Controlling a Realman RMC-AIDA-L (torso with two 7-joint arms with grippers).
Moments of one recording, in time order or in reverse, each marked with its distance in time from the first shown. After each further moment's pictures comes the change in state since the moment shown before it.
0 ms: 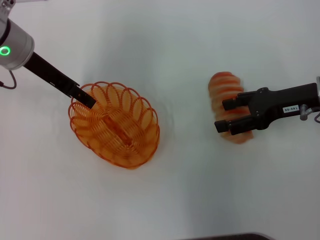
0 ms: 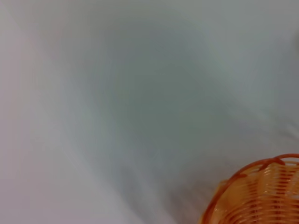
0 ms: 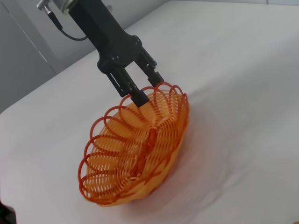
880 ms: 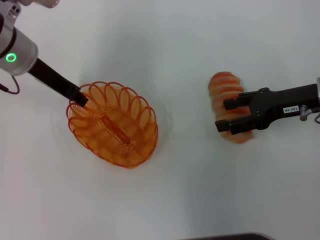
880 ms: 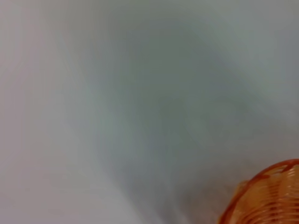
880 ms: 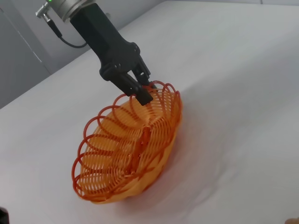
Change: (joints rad) left arm 0.005 -0.008 0.029 -0.041 0.015 -0.073 -0.046; right arm -0.006 0.002 0.008 0.004 -0.001 0.016 -0.008
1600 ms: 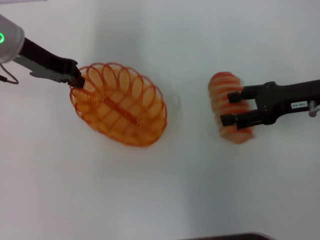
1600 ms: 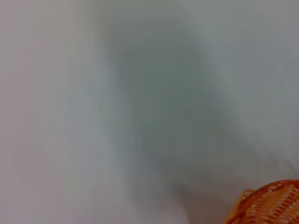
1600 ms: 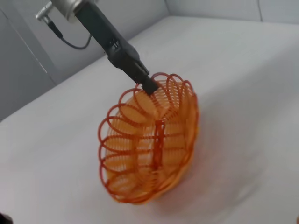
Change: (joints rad) left arm 0.000 0.014 -0.174 0.043 -0.015 0.064 -0.228; right arm -0.005 -0.012 0.054 -0.007 0.005 -0.048 -0.040
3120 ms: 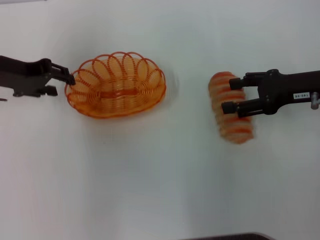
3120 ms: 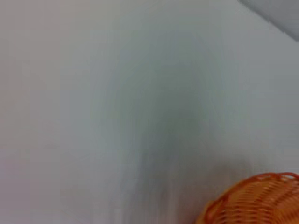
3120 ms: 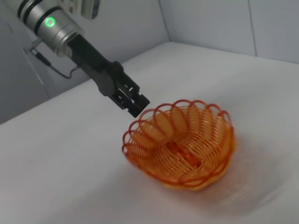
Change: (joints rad) left arm 0.225 -0.099 -0.127 0.279 -0.083 0.021 -0.254; right arm 0.006 0.004 0.066 -0.010 0.006 -0.006 -0.072
